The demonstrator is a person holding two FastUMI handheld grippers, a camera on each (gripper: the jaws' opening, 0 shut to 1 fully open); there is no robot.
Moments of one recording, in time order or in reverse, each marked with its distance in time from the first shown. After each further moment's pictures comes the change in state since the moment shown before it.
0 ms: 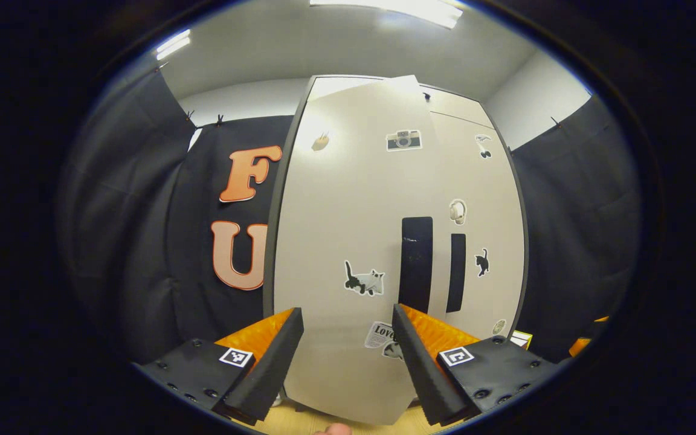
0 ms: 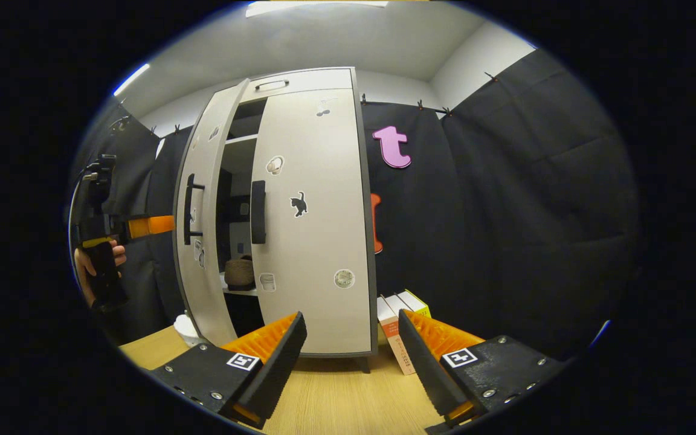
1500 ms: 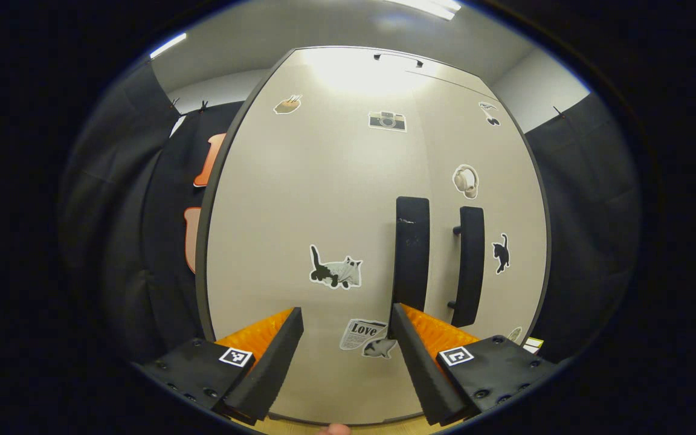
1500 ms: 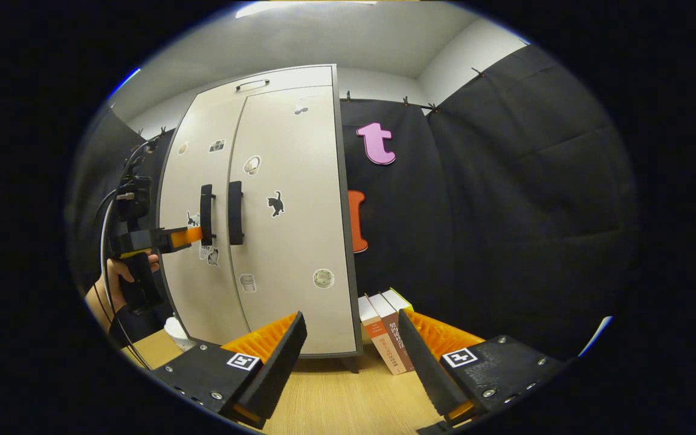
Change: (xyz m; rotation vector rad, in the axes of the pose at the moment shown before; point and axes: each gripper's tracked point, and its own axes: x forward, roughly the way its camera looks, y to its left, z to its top) left arm 0.088 -0.032 -0.027 0.001 0.020 -0.018; right arm 0.009 -0.031 -0.002 0.023 0.008 -0.045
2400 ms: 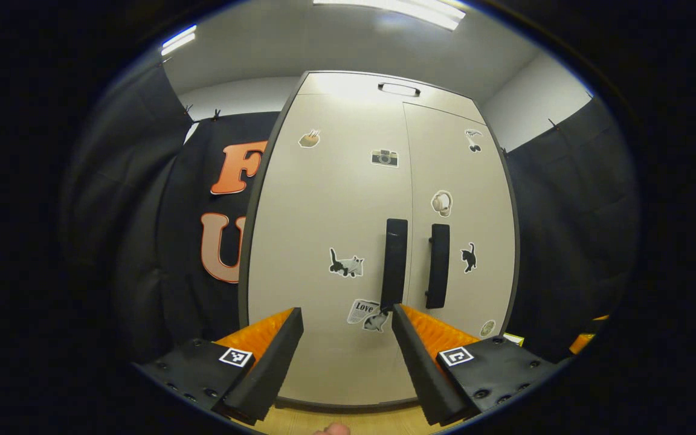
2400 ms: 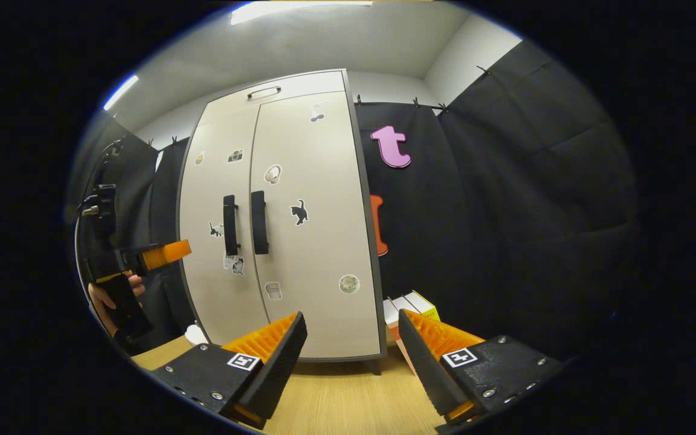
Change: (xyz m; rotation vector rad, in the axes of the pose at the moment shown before) left arm -0.111 0.011 0.014 -0.010 -0.030 0.034; right arm -0.008 0.035 0.016 0.030 -0.029 0.094
